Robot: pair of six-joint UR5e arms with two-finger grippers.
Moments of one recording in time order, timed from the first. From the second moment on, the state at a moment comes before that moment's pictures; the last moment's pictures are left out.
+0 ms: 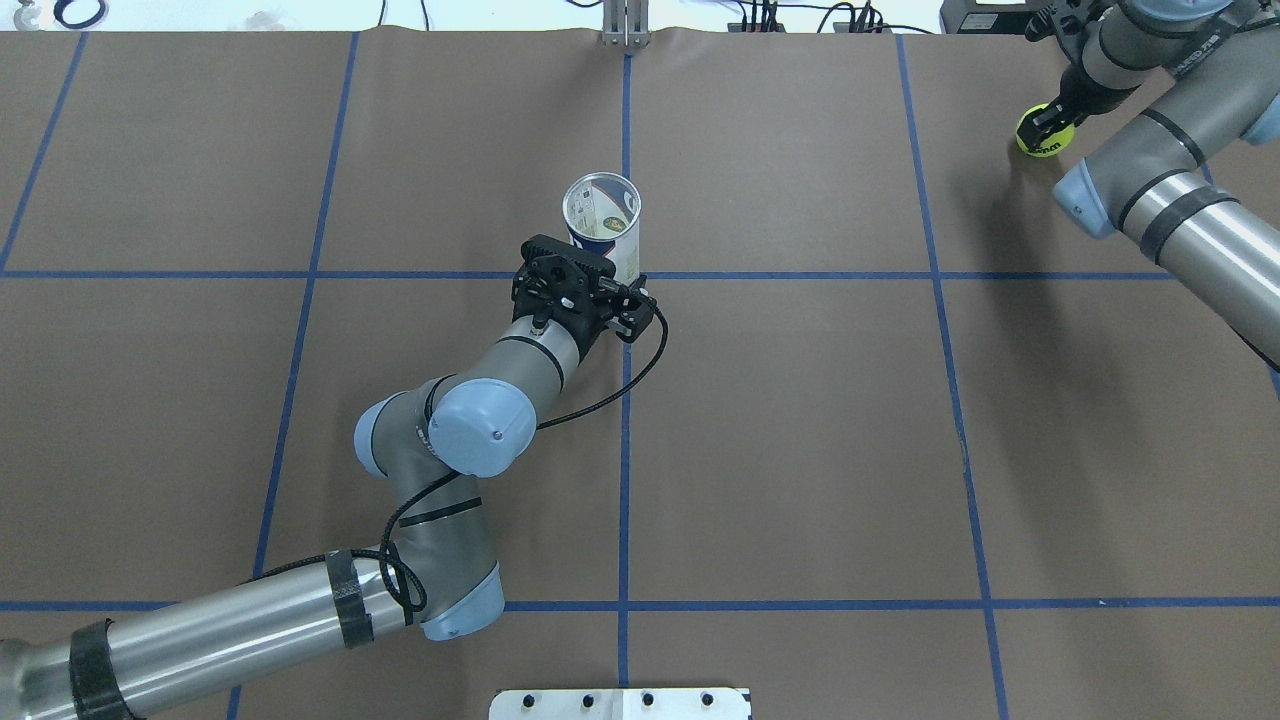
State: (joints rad) left arm -0.39 -2.30 -1.24 -2.58 -1.03 -0.81; right arm 1.14 -0.89 0.80 -0.98 1.99 0.18
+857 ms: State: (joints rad) left arm -0.38 -2.30 -1.24 -2.58 -1.03 -0.81; right arm 1.12 -0.73 1.07 -1.19 2.28 0.67
